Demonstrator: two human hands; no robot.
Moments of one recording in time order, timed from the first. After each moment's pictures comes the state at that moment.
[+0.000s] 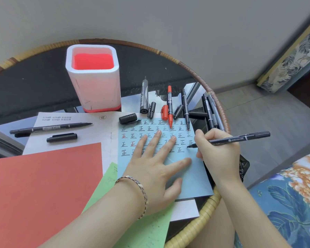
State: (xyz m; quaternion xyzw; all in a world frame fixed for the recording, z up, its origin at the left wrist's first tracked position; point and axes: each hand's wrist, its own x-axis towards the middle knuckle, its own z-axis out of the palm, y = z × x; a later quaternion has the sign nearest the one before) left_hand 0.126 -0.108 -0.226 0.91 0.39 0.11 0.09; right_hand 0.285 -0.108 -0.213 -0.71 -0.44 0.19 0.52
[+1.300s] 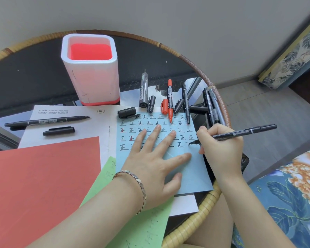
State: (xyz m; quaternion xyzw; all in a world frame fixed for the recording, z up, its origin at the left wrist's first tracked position) left_hand 0.126 -0.107 -0.224 0.90 0.40 0.11 0.10; right_hand 0.285 -0.107 -0.213 -0.72 -0.43 0.17 0.51
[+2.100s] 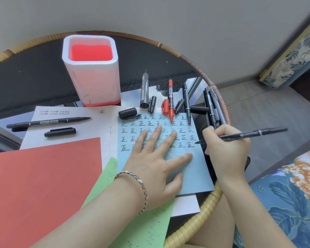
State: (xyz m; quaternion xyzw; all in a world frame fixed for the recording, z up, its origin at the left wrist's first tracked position) left_hand 0.126 -0.107 -0.226 0.90 0.40 0.11 0.10; right_hand 0.286 -0.111 -0.212 -0.72 -0.41 0.14 0.54
